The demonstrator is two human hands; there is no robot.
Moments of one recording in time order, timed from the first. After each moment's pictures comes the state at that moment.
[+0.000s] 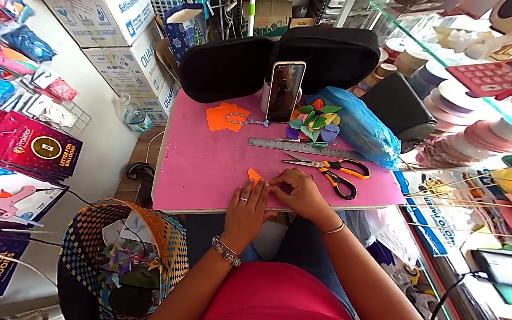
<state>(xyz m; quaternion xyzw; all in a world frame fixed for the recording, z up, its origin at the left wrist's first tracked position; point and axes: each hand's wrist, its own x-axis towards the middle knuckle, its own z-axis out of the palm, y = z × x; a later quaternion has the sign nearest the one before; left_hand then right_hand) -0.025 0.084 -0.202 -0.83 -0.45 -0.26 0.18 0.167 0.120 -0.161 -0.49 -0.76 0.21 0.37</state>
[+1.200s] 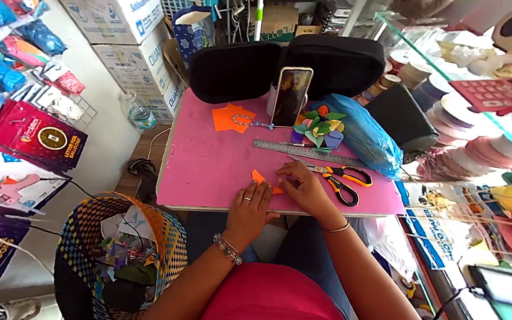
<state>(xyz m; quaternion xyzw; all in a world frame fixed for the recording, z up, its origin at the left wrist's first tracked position) -0.025 0.085 -0.201 -0.83 -0.46 -0.27 0.16 0.168 0.133 -0.148 -0.48 -0.76 0.22 0.37</state>
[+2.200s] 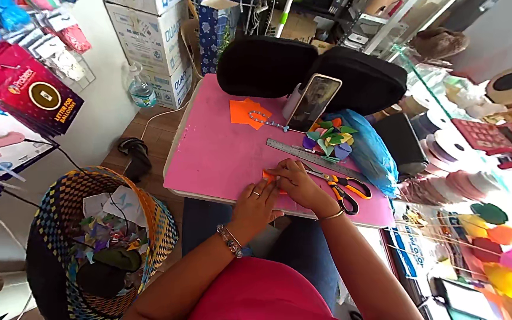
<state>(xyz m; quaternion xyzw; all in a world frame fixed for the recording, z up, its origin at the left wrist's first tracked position) -0.029 0.083 -0.198 -0.83 -0.45 -0.31 0.10 0.139 0.154 -0.121 -0.48 -0.83 0.25 0.14</state>
